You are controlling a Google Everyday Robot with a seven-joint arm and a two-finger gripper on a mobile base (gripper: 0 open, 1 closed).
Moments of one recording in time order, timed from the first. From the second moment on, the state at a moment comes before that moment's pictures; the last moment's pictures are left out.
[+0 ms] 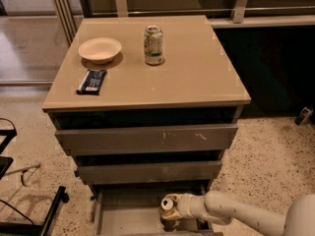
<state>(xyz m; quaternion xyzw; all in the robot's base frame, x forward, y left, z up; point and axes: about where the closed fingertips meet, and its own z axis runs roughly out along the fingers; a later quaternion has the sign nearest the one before) 0.507 -0.052 0.240 -0.58 0.69 0.20 0.39</state>
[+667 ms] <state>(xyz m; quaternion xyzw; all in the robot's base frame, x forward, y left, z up) 0.514 -0.060 0.208 -0.59 0.69 0.18 0.38</state>
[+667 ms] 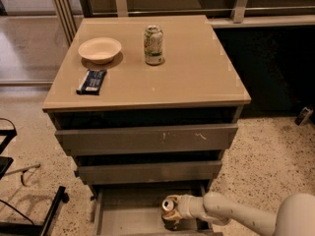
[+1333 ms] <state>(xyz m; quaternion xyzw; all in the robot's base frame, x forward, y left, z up) 0.520 -0.065 0.182 -0.59 0.69 0.19 0.39</state>
